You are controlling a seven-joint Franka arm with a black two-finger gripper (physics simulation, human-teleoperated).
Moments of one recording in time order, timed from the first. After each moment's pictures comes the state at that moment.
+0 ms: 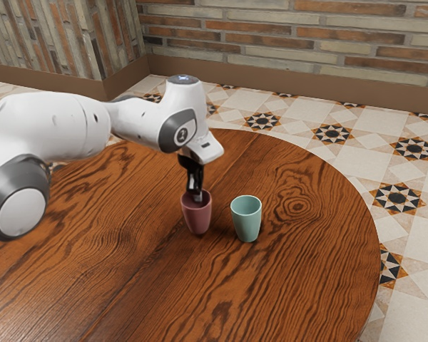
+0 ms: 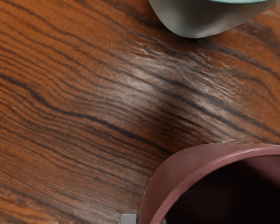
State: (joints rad) arm -0.31 0.54 0.23 -1.57 -0.08 2.10 1.10
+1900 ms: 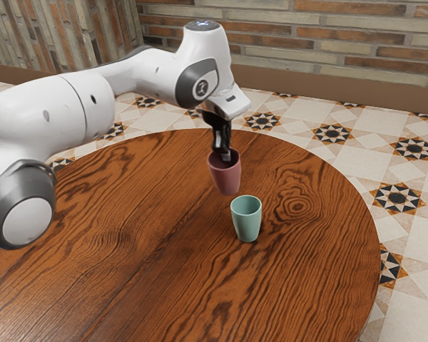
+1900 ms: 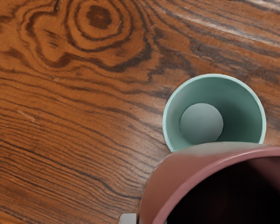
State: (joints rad) arm -0.38 0.56 0.23 -1.24 -0.09 1.92 1.06
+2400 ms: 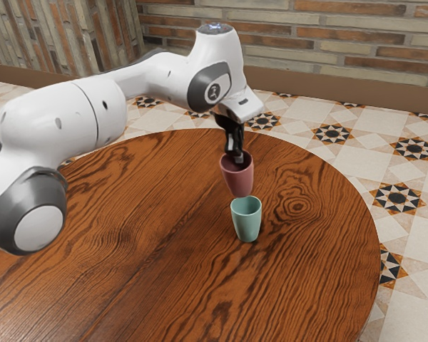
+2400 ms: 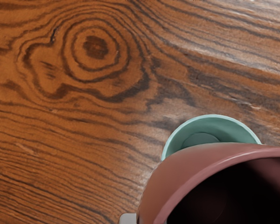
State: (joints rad) arm -0.40 0.61 0.23 -1.18 -0.11 1.93 1.07
